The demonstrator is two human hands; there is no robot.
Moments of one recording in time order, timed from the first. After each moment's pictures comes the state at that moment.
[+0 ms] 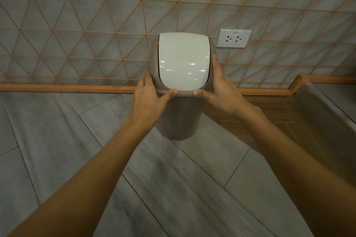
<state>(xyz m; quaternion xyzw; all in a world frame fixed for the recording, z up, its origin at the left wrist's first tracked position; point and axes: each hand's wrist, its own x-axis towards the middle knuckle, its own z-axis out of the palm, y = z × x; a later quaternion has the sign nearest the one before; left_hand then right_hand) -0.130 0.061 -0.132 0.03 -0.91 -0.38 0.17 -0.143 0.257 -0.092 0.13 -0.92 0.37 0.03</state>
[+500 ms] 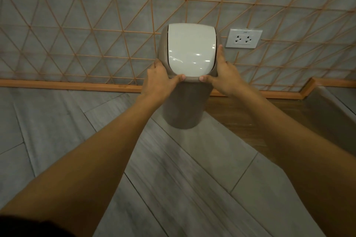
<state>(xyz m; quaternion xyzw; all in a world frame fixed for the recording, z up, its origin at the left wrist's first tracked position) -0.187 0.060 -0.120 0.05 -0.91 -0.39 0.14 -0.201 0.246 -0.091 0.07 -0.94 0.34 0.01</state>
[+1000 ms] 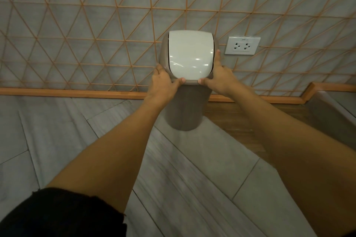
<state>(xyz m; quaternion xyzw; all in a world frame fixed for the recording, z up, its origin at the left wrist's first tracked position) -0.203 0.069 -0.116 0.07 -0.90 -0.41 0.09 -0.218 0.240 -0.084 0.05 -0.94 0.33 -0.01</state>
